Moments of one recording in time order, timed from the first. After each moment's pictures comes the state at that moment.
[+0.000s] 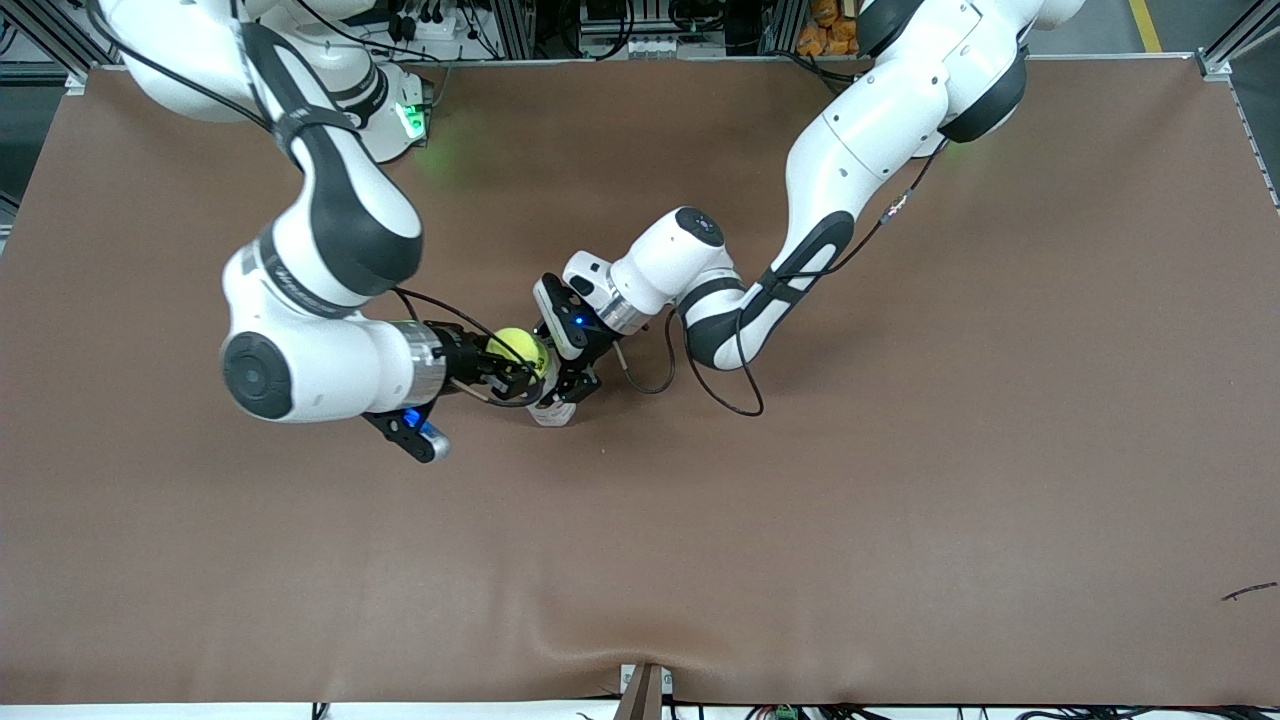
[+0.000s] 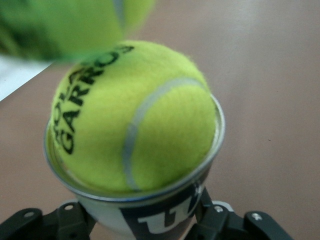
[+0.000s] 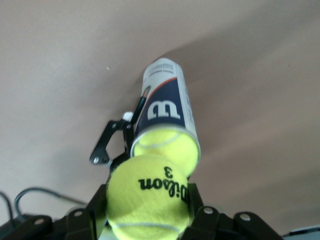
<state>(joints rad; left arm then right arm) -0.47 1.01 -0.44 -1.42 0.85 3.20 -0.24 0.19 0.62 0.28 -1.24 0.31 1.65 0.97</state>
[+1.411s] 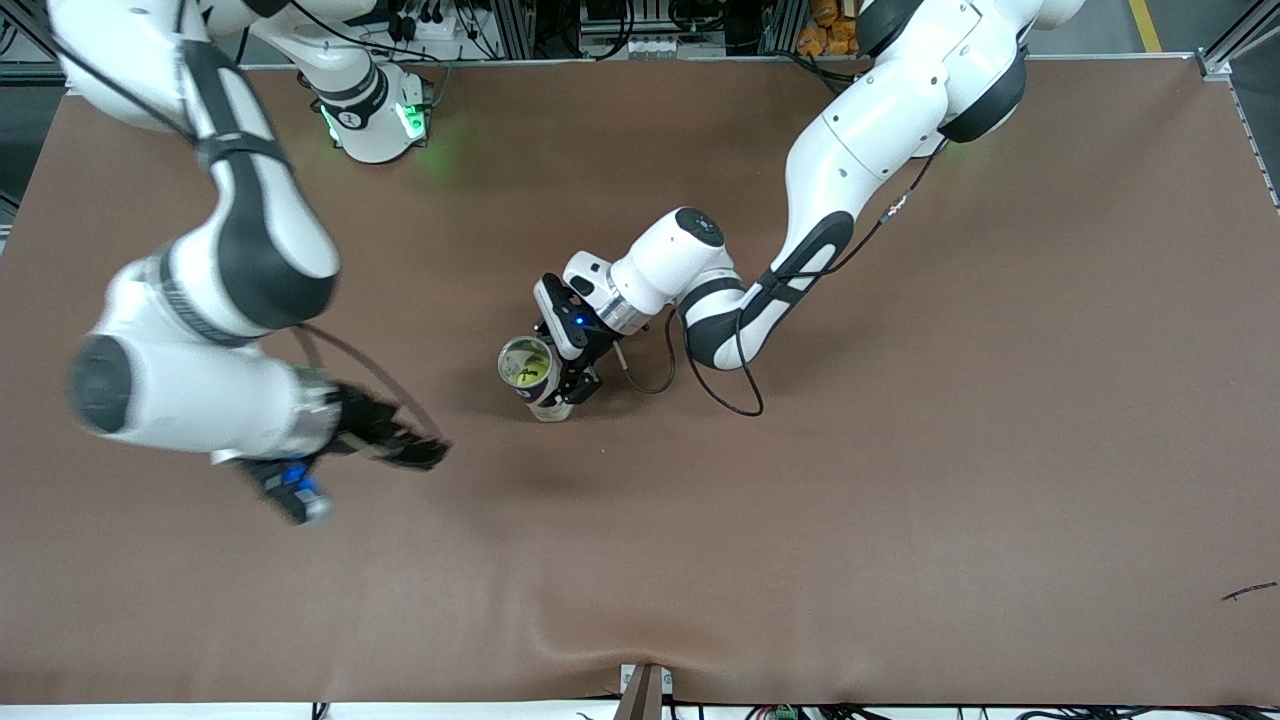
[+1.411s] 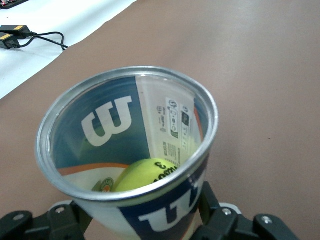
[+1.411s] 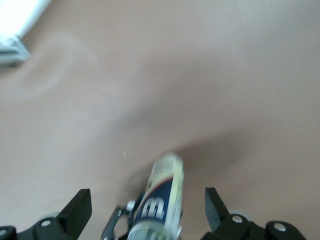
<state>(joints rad) -0.47 1.01 -0.44 -1.42 0.85 3.20 -0.24 0.09 0.63 0.18 -1.11 0.21 1.75 0.70</state>
